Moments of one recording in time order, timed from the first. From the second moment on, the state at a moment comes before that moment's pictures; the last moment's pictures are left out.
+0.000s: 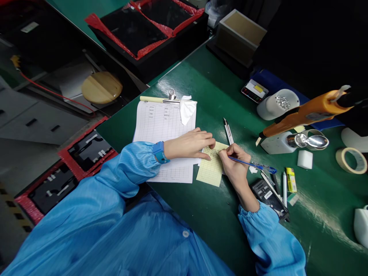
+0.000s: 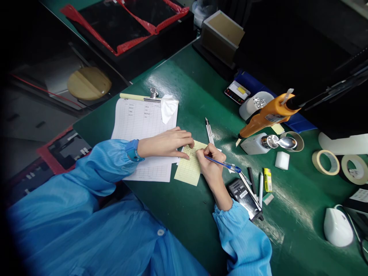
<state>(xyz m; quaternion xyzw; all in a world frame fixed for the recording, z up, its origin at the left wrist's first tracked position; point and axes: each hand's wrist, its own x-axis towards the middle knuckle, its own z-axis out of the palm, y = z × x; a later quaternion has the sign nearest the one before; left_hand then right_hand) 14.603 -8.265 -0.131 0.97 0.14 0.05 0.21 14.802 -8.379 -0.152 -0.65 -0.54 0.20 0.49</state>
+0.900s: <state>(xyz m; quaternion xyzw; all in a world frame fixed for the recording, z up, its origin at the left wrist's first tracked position) 14.594 -8.259 -0.113 0.95 0.18 0.17 0.20 14.799 -8.392 -0.149 -0.64 -0.49 0.15 0.56</state>
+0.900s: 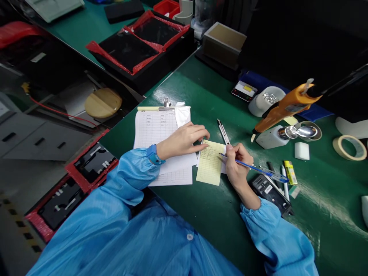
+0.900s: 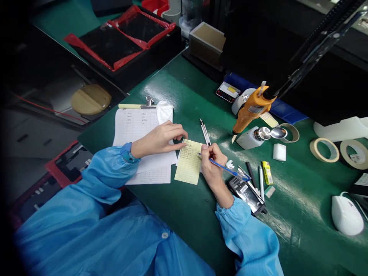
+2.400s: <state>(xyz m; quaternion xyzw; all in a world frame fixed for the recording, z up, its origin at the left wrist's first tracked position) 14.593 -8.256 -0.126 0.92 0.19 0.31 0.16 14.807 -8.415 -0.146 -0.62 -0.48 0.26 0.56</state>
